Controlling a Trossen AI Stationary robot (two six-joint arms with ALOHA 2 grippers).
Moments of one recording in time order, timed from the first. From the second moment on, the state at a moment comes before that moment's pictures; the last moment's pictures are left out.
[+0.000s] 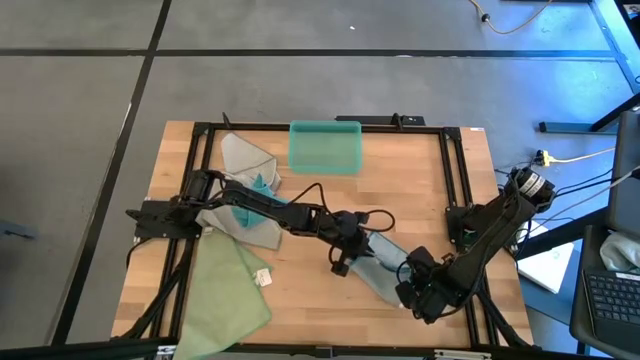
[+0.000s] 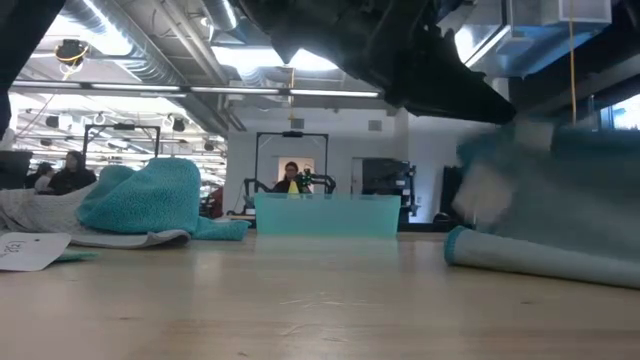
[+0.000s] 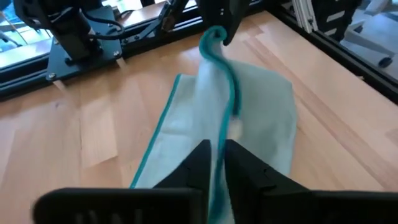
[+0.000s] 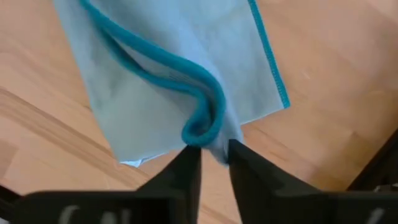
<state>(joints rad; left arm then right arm) -0.14 2.10 1.49 0.08 0.11 0.24 0.85 1.58 1.12 -1.12 0.14 1.88</state>
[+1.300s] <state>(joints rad) -0.10 1.98 1.49 -0.27 0.46 -0.30 0.89 1.58 0.94 -0.56 0.28 2.05</state>
